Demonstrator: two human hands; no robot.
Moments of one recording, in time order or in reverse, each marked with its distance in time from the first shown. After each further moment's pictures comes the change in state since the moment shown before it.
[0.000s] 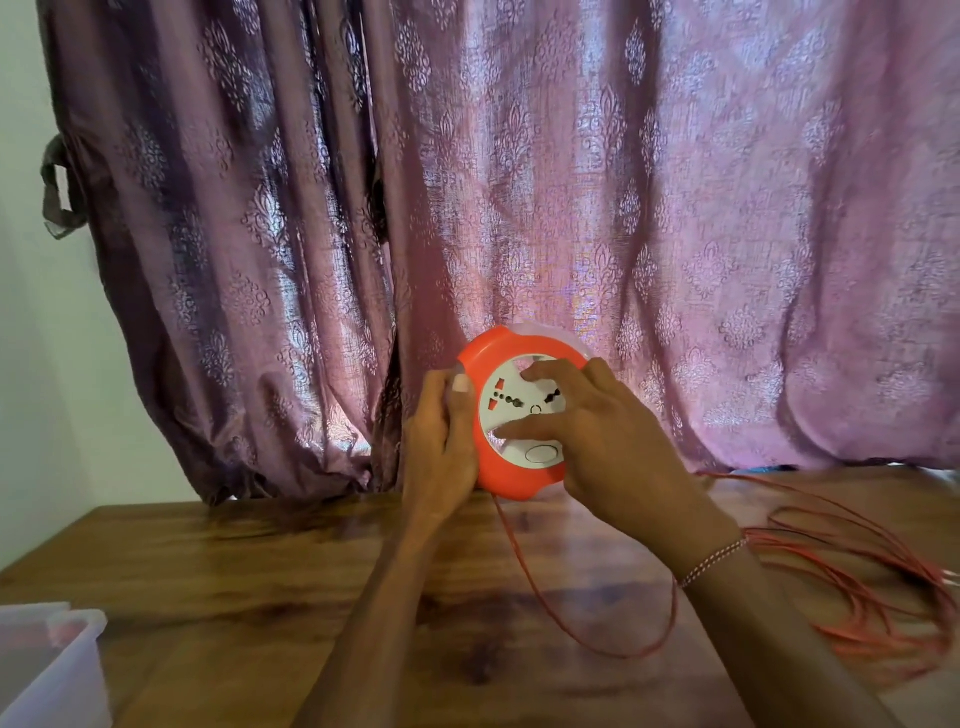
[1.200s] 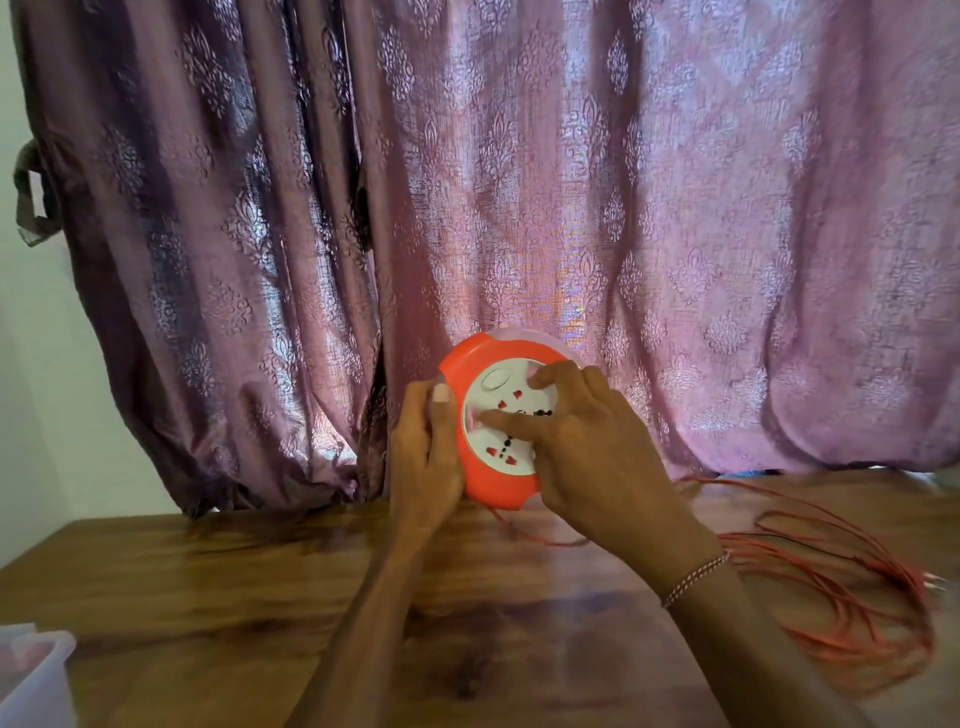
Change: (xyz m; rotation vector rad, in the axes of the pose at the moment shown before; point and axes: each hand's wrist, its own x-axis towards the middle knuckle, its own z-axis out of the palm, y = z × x) left_hand -0.002 0.001 0.003 -0.037 0.061 0.018; right_hand -0.003 -0.002 0.001 -0.034 0.101 0.061
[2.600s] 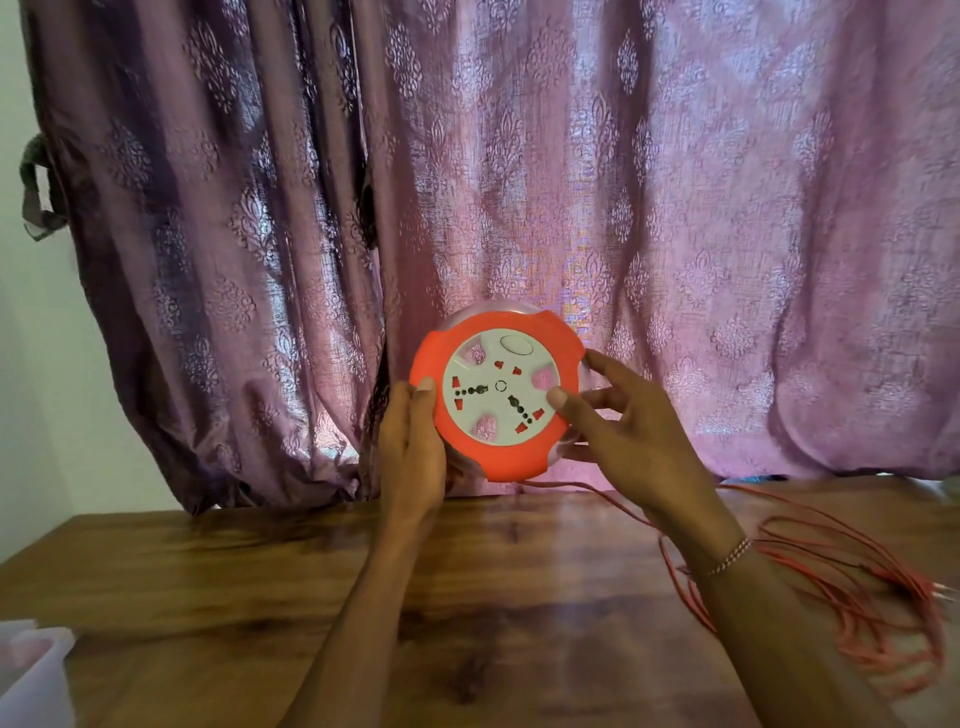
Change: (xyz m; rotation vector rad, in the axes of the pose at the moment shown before) left_hand 0.013 -0.004 -0.003 -0.231 0.036 -0.204; right_hand 0.003 0.024 0.004 1.103 0.082 0.586
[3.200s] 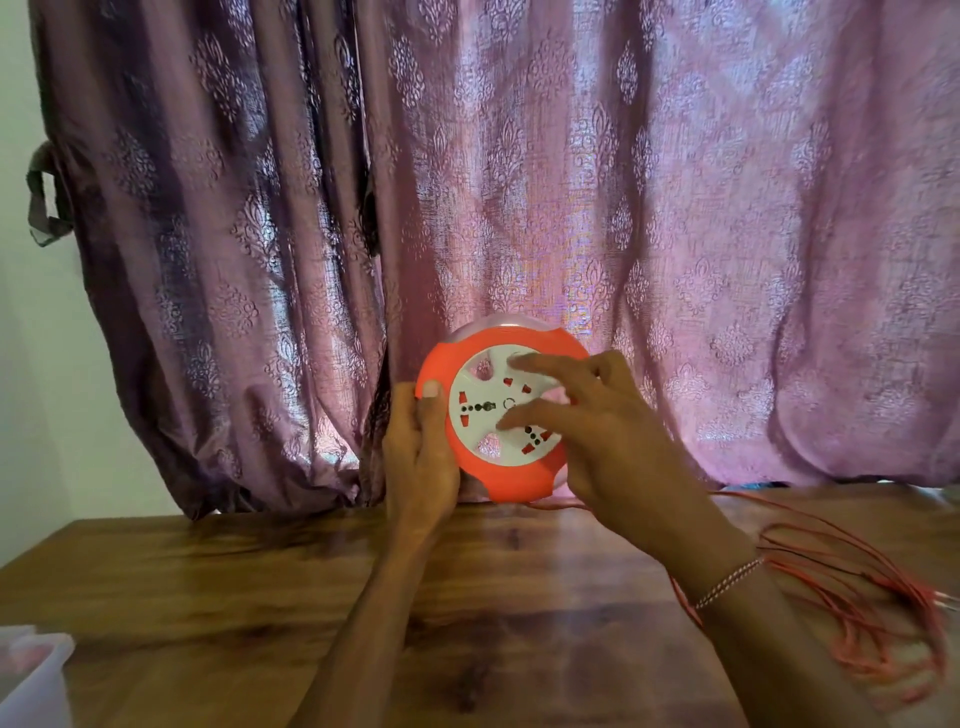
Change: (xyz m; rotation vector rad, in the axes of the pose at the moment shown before) left_hand -0.011 0.011 0.004 0.160 0.036 0.050; right_hand -0.010 -0.021 0.004 -0.838 -0.107 -0.770
